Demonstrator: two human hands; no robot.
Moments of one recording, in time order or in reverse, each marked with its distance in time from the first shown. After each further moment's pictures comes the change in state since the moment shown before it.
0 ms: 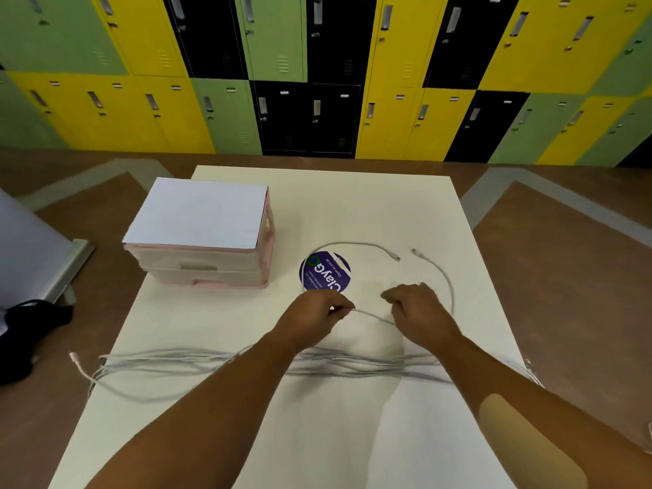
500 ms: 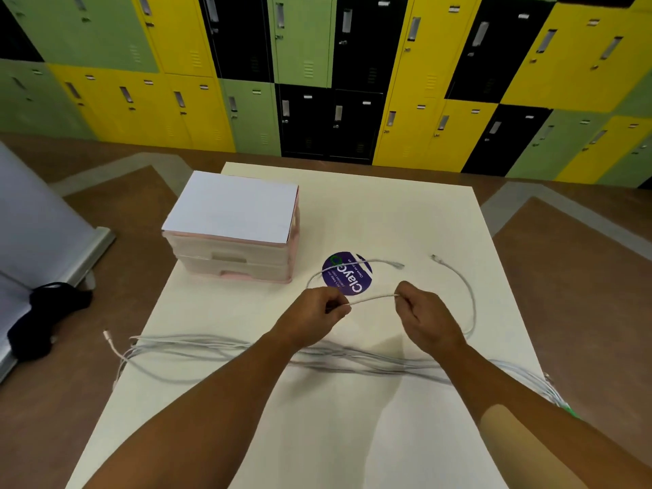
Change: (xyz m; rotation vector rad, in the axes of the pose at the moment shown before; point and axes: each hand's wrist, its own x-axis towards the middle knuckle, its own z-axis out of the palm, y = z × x) left_hand -0.029 -0.023 -0.026 -0.189 0.059 -0.122; right_hand -0.011 -0.050 -0.002 0.202 0.170 -0.058
